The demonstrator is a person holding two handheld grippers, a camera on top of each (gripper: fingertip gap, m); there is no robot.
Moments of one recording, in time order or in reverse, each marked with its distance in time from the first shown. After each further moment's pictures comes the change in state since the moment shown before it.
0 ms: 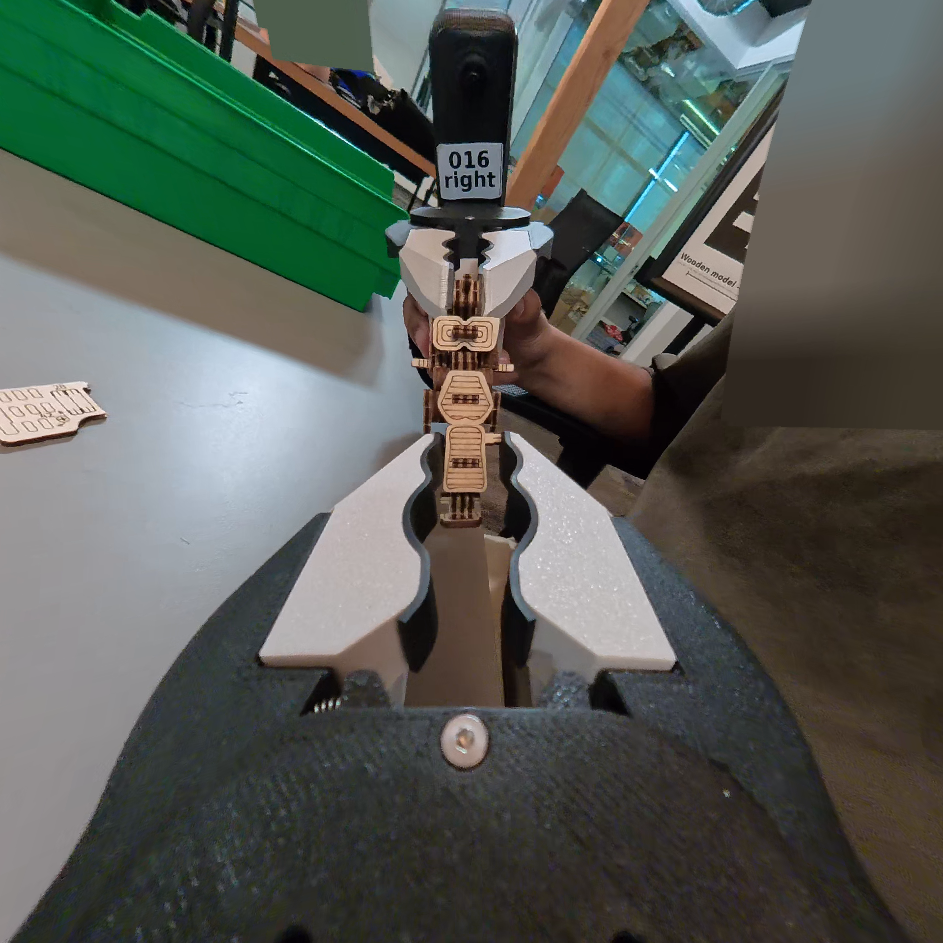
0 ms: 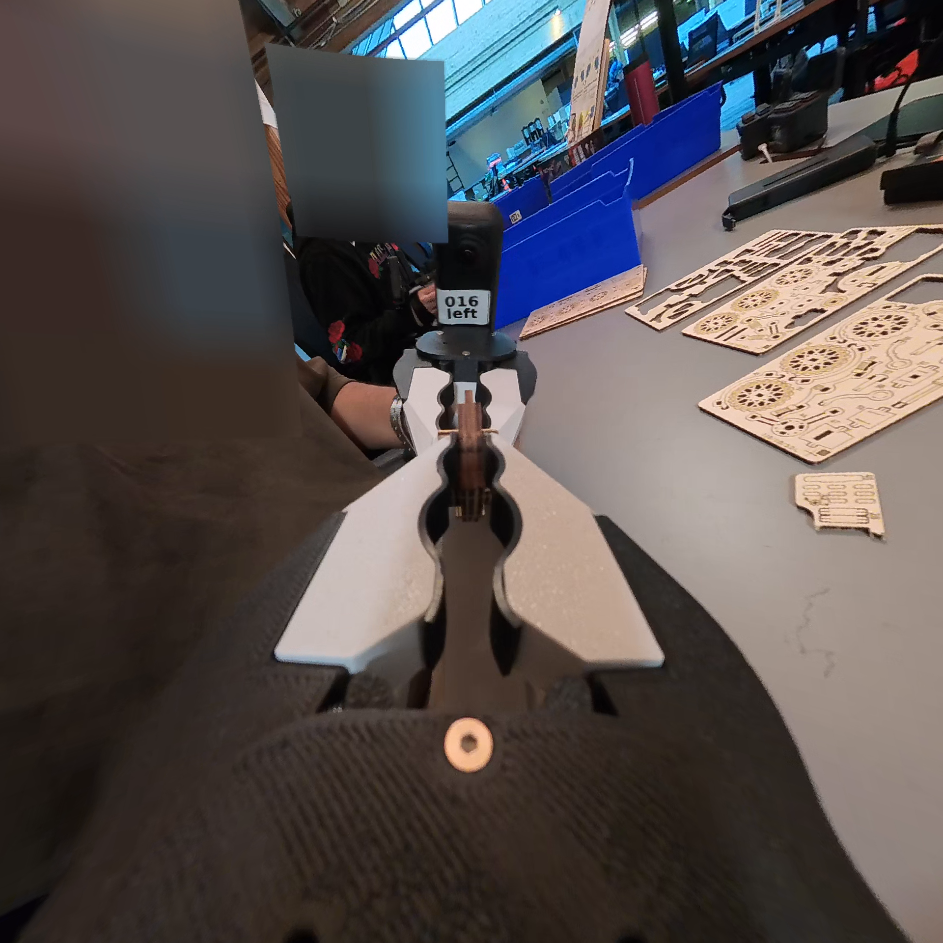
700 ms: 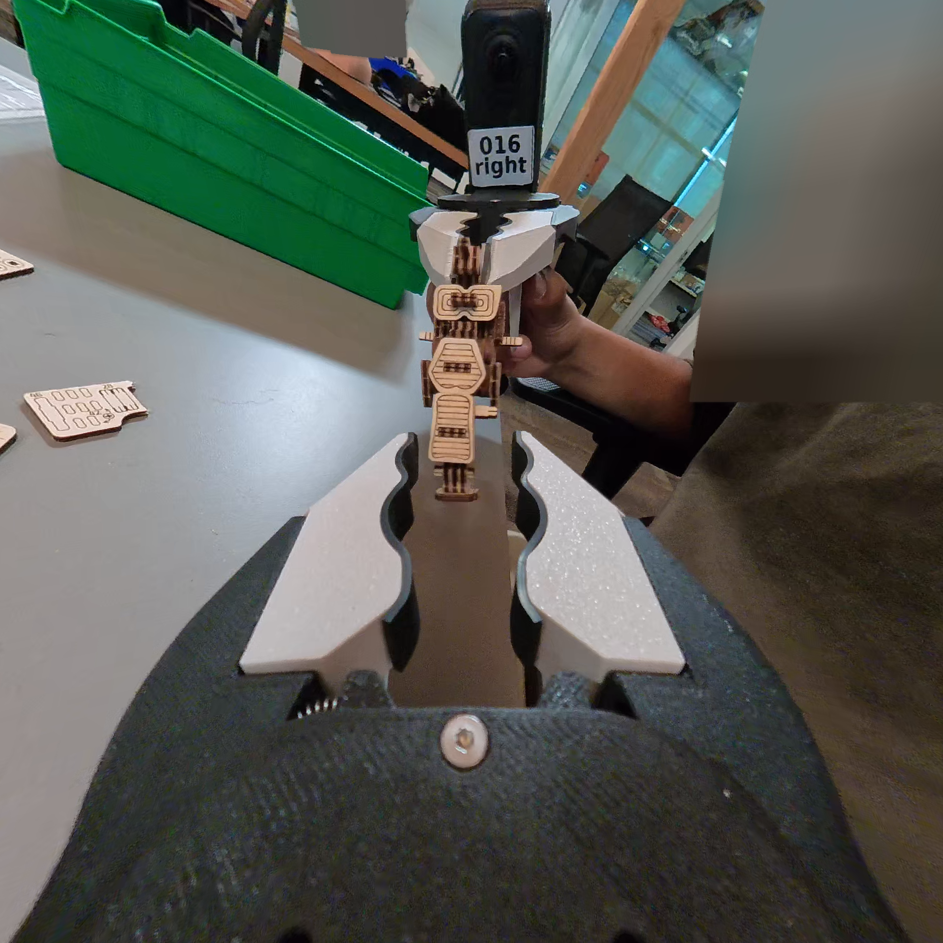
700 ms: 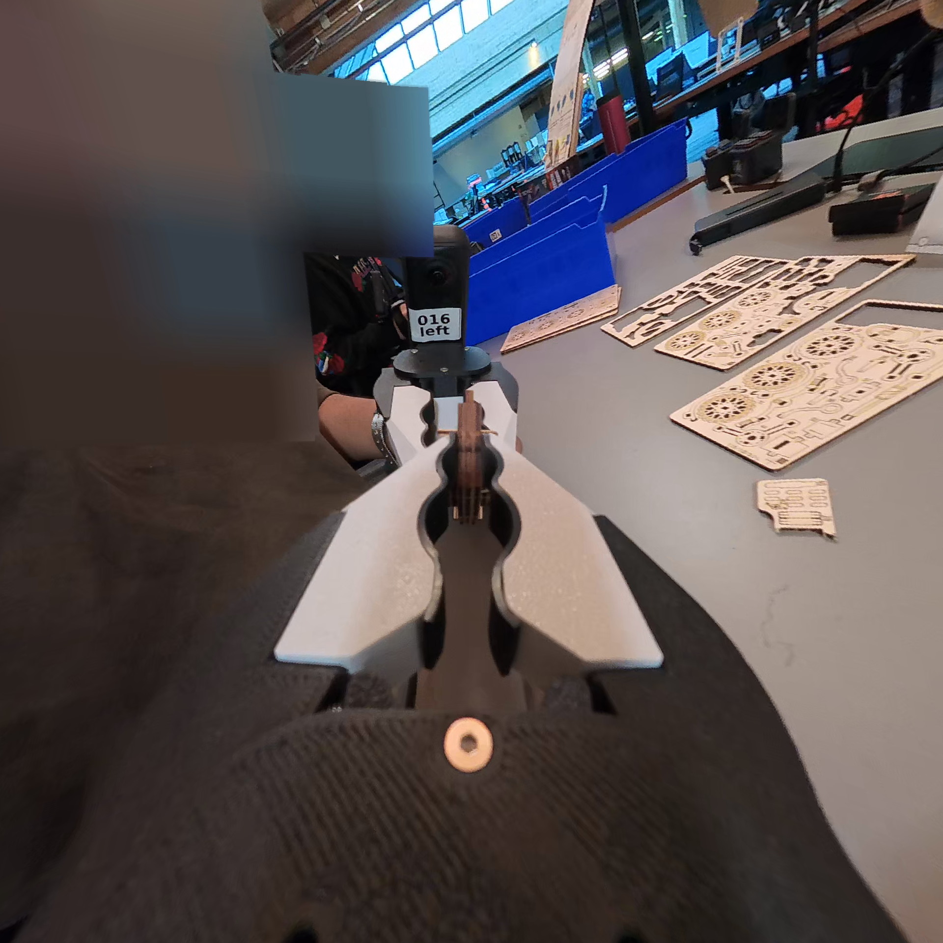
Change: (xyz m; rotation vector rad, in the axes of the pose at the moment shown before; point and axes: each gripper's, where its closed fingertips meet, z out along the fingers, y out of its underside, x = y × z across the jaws) left arm -0.006 0.003 0.002 -0.010 -0.085 0.044; right arm 0.005 -0.007 -0.006 0.031 0.042 -0.024
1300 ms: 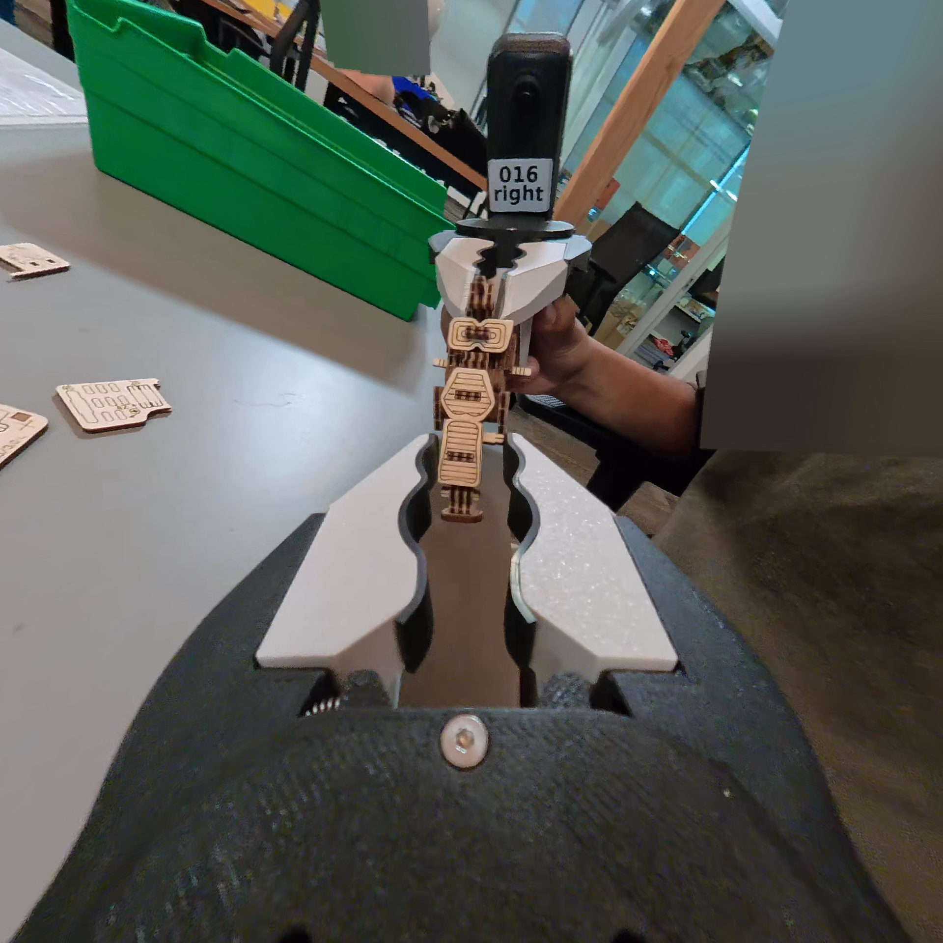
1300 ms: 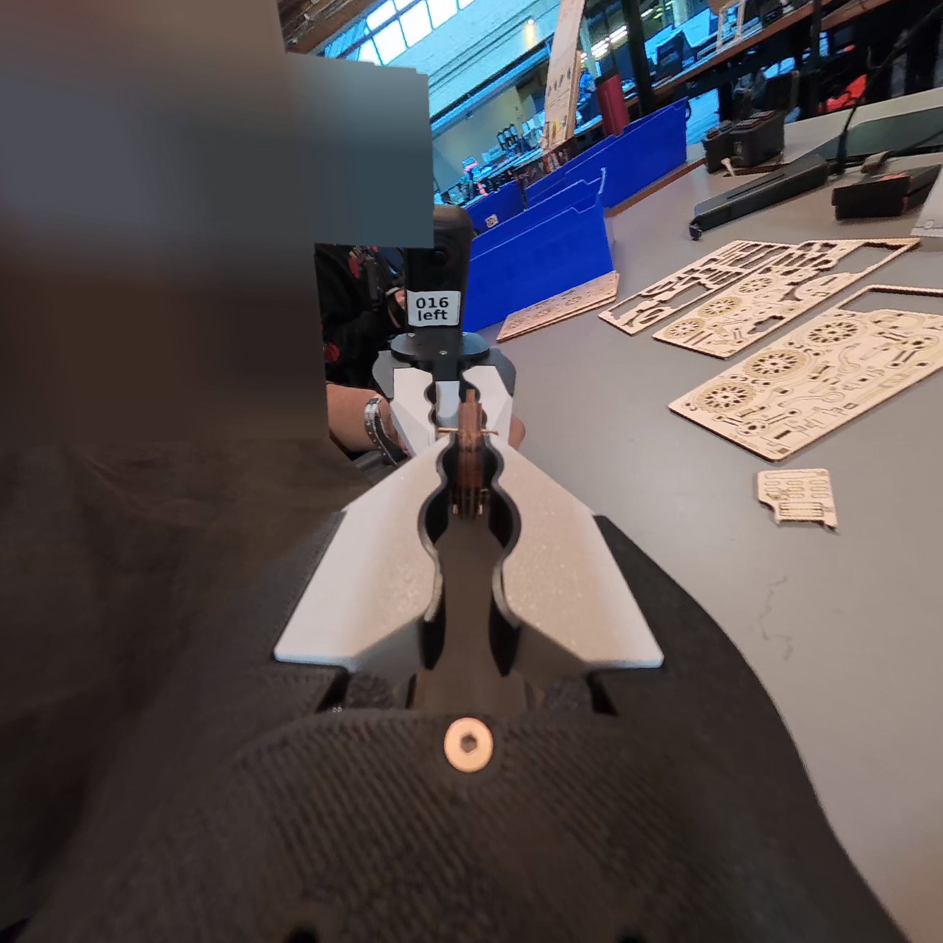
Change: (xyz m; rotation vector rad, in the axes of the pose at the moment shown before) left arm -0.006 -0.006 -0.003 0.031 -0.025 -0.040; right arm 0.002 0.005 0.003 -0.026 0.007 0.003
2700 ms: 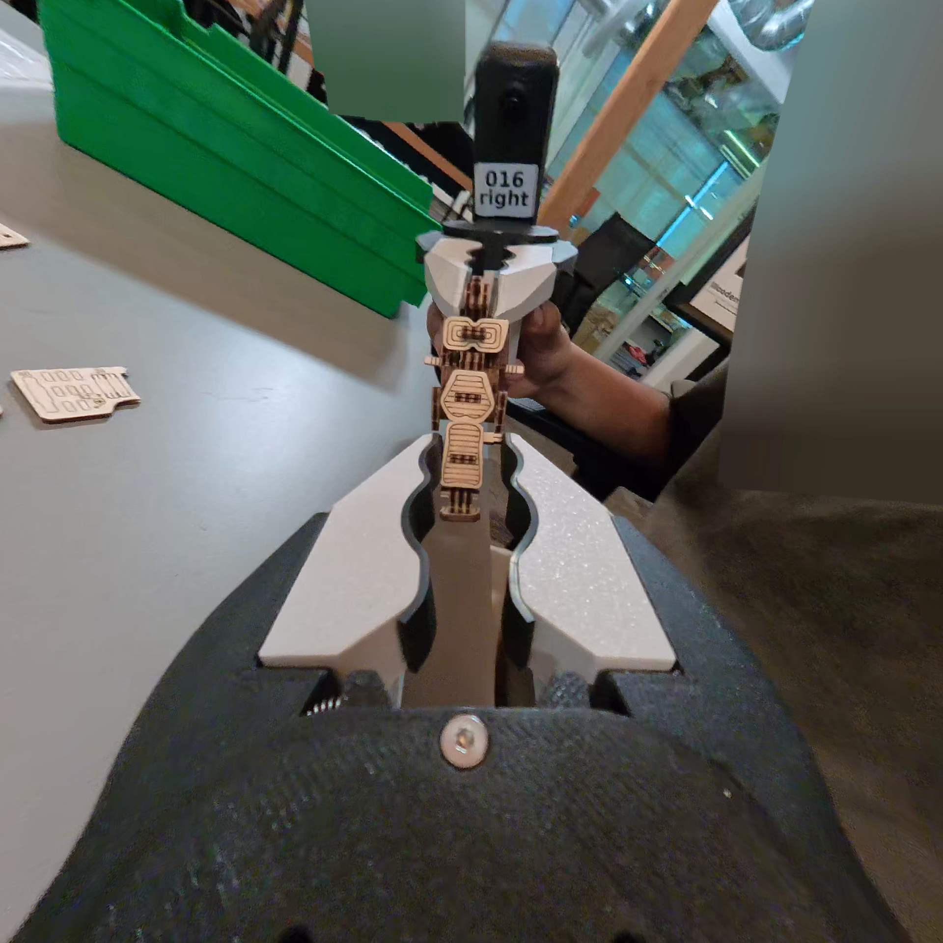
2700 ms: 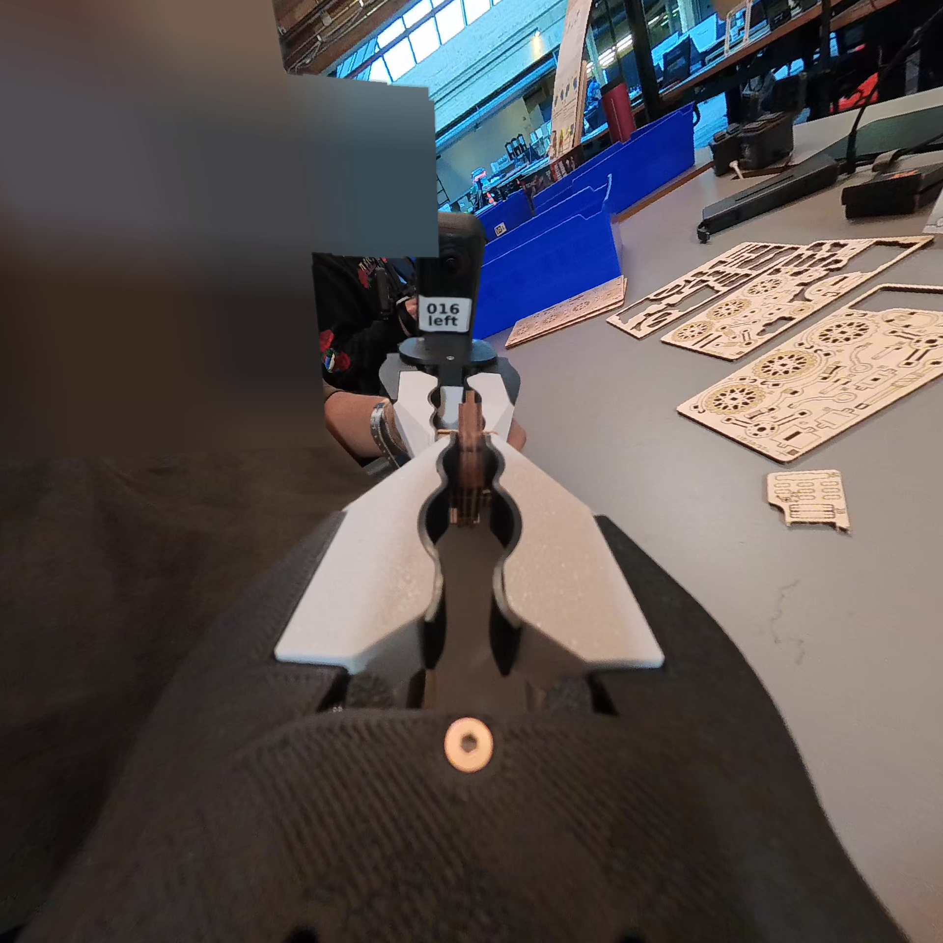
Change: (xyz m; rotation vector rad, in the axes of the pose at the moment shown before) left arm 0.005 -0.001 0.001 -0.003 0.039 -0.058; right arm -0.001 -0.002 -0.001 0.017 -0.019 0.022
